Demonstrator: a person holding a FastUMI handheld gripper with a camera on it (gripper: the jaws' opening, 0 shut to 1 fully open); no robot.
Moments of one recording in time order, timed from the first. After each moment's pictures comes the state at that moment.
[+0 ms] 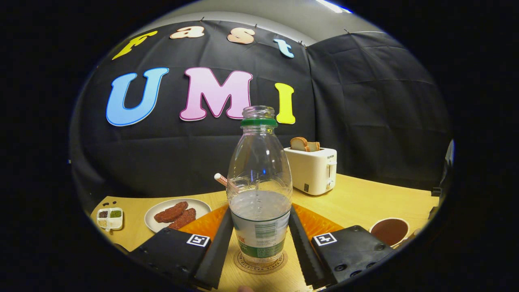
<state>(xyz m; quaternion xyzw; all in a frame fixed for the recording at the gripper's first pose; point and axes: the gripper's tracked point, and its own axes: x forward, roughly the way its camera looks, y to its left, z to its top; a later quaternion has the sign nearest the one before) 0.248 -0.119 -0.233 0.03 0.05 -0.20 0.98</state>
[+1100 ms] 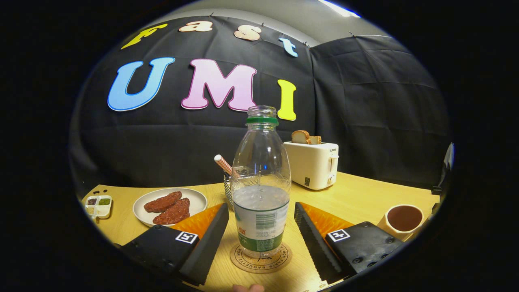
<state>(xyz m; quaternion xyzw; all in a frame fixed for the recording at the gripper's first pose) 0.247 -0.108 -0.262 0.01 0.06 -0.21 0.98</state>
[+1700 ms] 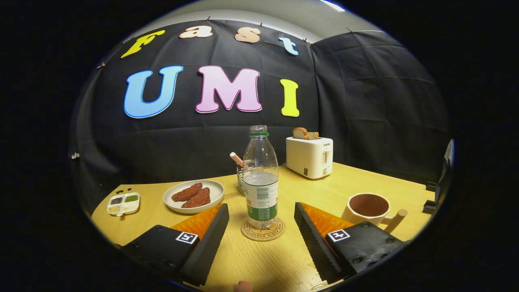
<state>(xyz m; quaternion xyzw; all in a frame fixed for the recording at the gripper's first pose) 0.157 -0.071 -0.229 0.04 0.08 -0.16 0.98</state>
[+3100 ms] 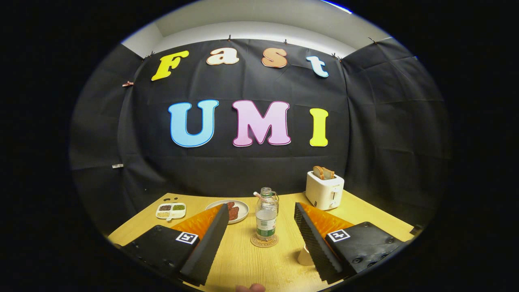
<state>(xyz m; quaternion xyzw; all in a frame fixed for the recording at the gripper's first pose) 0.070 -0.099 -0.070 0.02 0.04 0.00 1.00</state>
